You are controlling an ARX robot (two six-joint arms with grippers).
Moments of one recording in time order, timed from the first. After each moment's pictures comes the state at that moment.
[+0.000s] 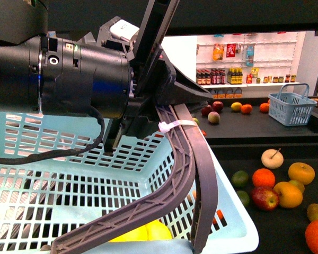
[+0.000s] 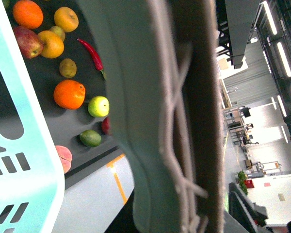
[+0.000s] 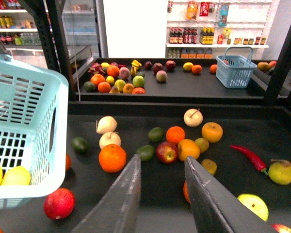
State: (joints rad) left arm -0.41 1.66 1.05 0.36 0.74 -0.81; right arm -0.10 0.10 0.10 -0.01 -0.05 -0.01
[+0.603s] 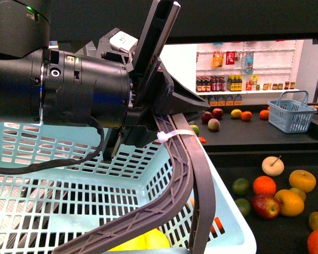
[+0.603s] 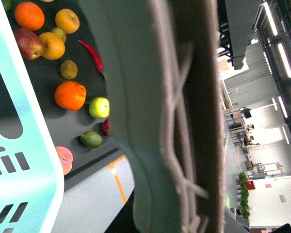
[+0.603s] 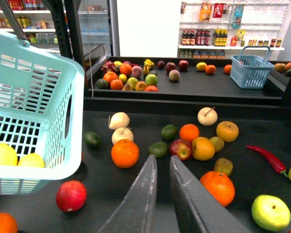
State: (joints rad) left arm -0.41 1.66 1.05 0.36 0.74 -0.81; right arm 0.00 0.01 0.02 0.00 0.00 0.00
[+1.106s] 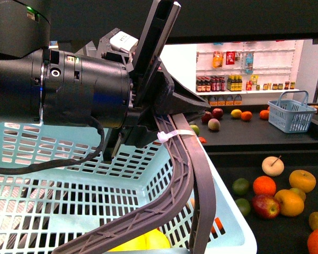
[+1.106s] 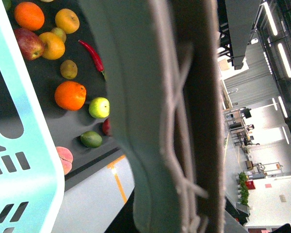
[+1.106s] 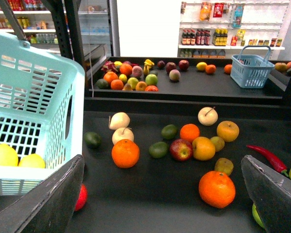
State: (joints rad) left arm -0.41 1.66 1.05 0.36 0.74 -0.81; right arm 0.00 0.01 0.02 0.00 0.00 0.00
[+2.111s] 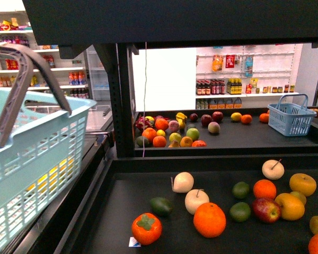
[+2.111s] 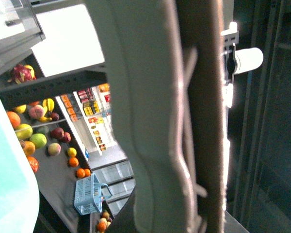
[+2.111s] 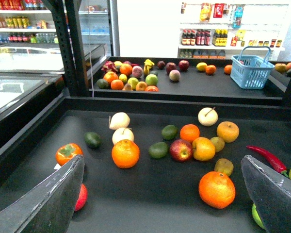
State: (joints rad) left arm 0.16 1.82 1.06 1.12 0.29 -1.43; right arm 0.00 0.01 0.02 0.00 0.00 0.00
